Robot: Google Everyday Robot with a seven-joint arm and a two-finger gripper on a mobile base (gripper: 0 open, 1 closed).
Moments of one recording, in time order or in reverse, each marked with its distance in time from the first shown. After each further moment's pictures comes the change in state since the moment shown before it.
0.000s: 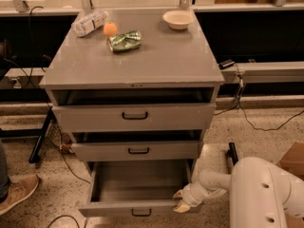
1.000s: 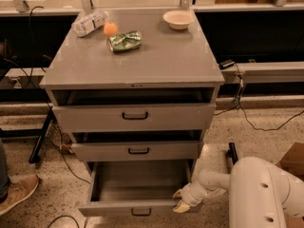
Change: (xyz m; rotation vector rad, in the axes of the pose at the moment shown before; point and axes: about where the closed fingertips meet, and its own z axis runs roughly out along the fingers) arm -0.001 0.004 0.004 -0.008 -0.003 0.001
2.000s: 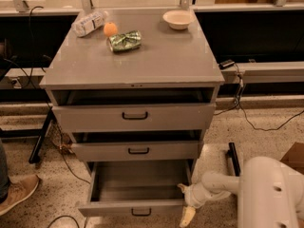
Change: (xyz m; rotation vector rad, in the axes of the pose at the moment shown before) arm 0.001 0.007 -0.020 0.044 0.012 -0.012
